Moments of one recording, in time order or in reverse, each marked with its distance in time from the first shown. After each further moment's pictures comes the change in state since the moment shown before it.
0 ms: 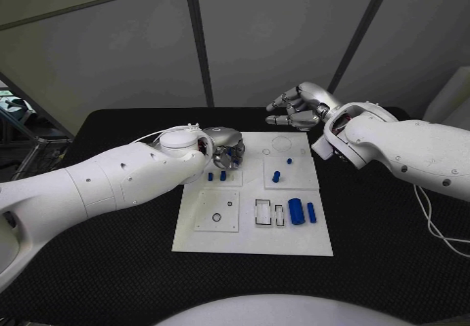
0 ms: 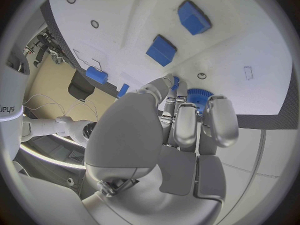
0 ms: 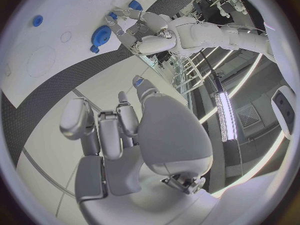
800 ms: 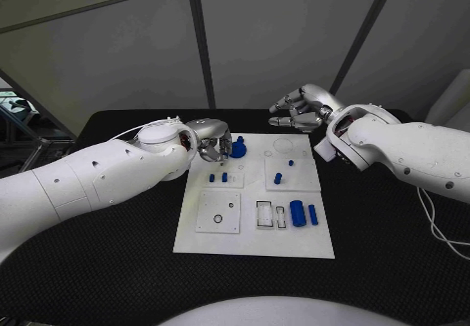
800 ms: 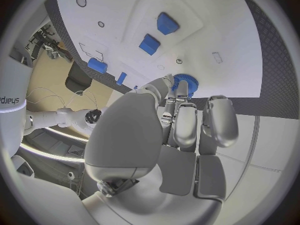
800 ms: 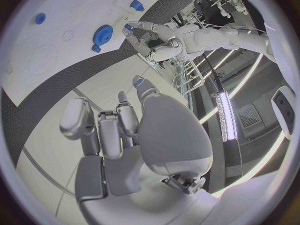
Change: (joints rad) left arm 0.001 -0.117 0.055 0.087 0.014 -0.018 -0.007; left_hand -0.006 -0.006 0.003 -0.003 -0.001 0.007 0.000 0.000 -0.003 0.009 -0.009 -0.005 0.000 0.000 0.000 0.003 -0.004 0.000 0.000 0.000 0.000 0.000; right arm 0.000 -0.004 0.000 -0.005 -0.001 0.000 0.000; right_hand 0.000 0.000 0.000 0.000 0.000 0.000 0.000 0.000 0.000 0.000 0.000 0.000 0.000 0.000 0.000 0.000 0.000 0.000 0.000 0.000 0.000 0.000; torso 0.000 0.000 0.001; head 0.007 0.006
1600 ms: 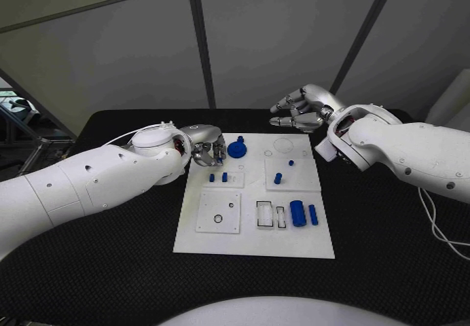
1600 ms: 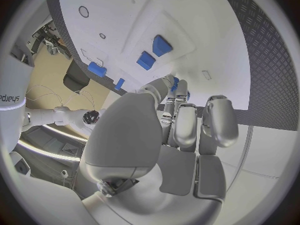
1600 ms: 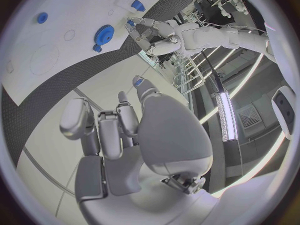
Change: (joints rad) left arm -0.020 -0.031 0.001 0.009 0.024 0.023 -0.015; left_hand -0.013 -0.005 0.000 0.000 0.000 0.000 0.000 -0.004 -0.002 0.005 0.002 -0.004 0.000 0.000 0.000 0.000 -0.003 0.000 0.000 0.000 0.000 0.000; right arm 0.000 0.000 0.000 -0.002 0.000 0.000 0.000; right_hand 0.000 0.000 0.000 0.000 0.000 0.000 0.000 0.000 0.000 0.000 0.000 0.000 0.000 0.000 0.000 0.000 0.001 0.000 0.000 0.000 0.000 0.000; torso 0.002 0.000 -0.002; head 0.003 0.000
